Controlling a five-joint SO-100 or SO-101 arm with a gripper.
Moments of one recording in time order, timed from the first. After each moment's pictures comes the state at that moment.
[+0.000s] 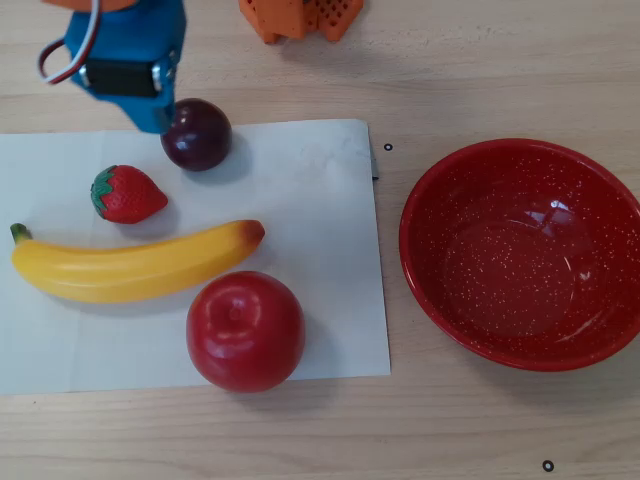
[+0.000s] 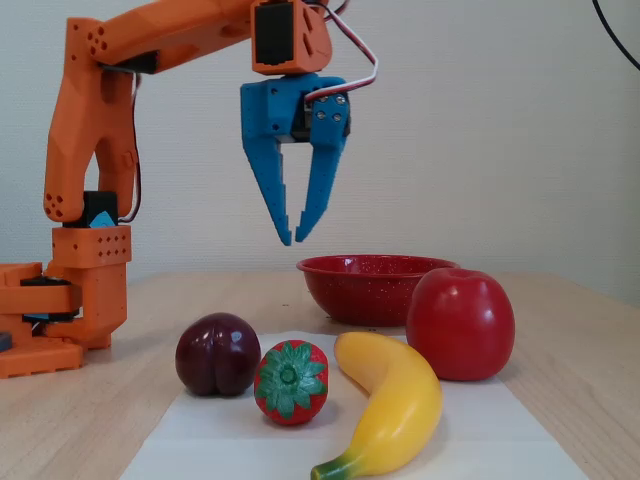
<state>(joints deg) -20.7 81.1 60.6 102.0 13.0</state>
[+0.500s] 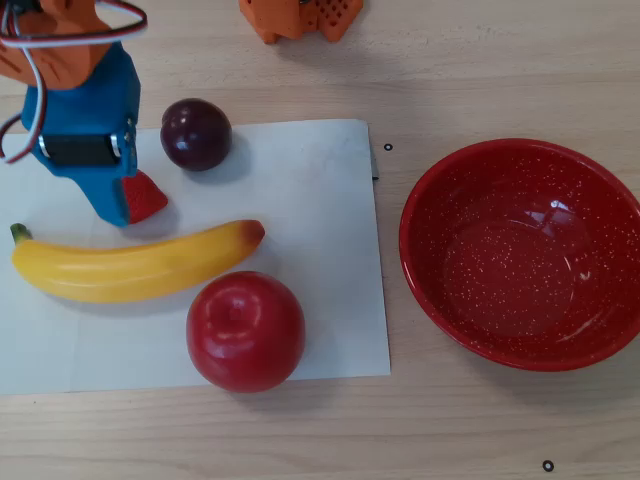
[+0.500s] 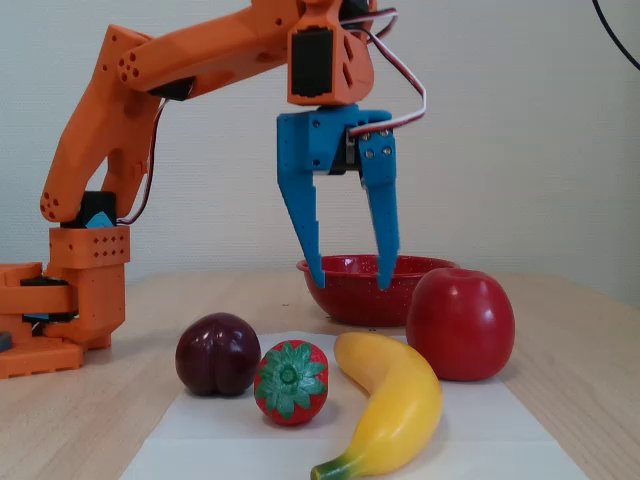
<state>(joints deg) -24.4 63.6 44.5 102.5 20.9</state>
